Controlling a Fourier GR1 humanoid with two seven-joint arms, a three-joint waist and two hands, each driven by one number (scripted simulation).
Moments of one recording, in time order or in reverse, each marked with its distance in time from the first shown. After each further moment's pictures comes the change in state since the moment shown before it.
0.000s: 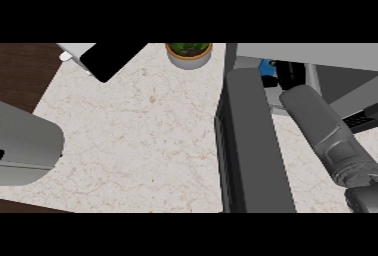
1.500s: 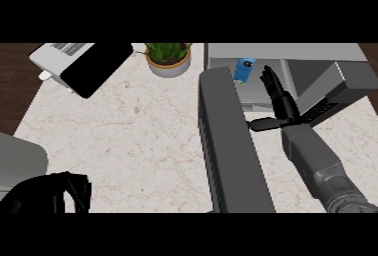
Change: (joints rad) left arm -0.055 -0.087 -0.364 -0.006 -0.125 -0.005 0.086; right arm 0.246 0.060 -0.214 -0.022 -0.253 0.743 -0.262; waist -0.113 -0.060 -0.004
